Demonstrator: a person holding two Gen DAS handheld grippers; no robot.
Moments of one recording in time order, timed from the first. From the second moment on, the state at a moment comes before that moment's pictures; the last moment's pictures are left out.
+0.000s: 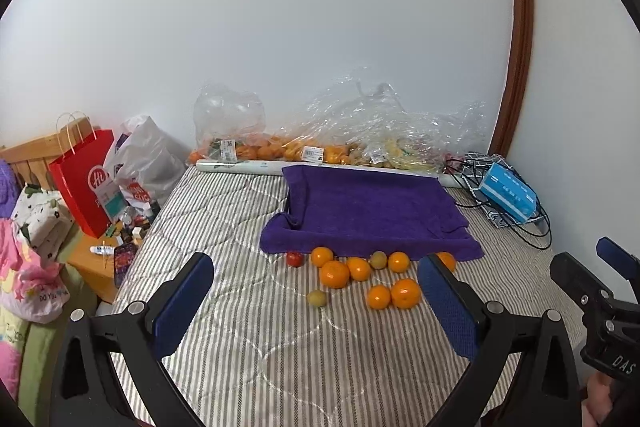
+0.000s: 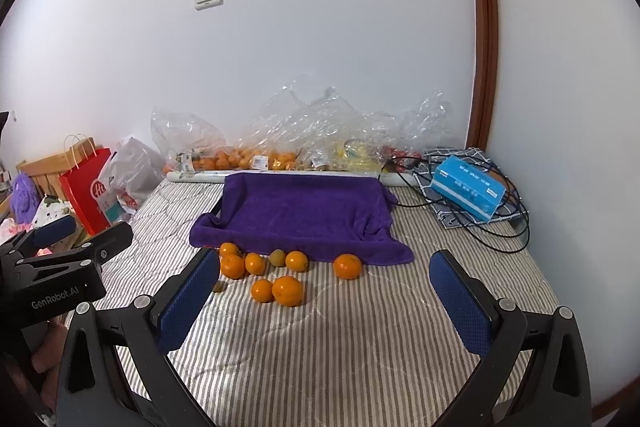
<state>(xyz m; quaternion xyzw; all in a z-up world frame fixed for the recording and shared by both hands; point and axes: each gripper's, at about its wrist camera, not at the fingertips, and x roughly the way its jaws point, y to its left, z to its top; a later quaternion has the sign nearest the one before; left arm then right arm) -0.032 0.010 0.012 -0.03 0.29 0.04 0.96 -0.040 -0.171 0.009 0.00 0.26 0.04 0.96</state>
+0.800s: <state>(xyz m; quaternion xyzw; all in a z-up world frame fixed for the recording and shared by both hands) 0.073 0.053 -0.082 -0.03 0.37 0.05 0.93 0.071 -0.184 -0.095 0.00 0.35 0.06 0.94</state>
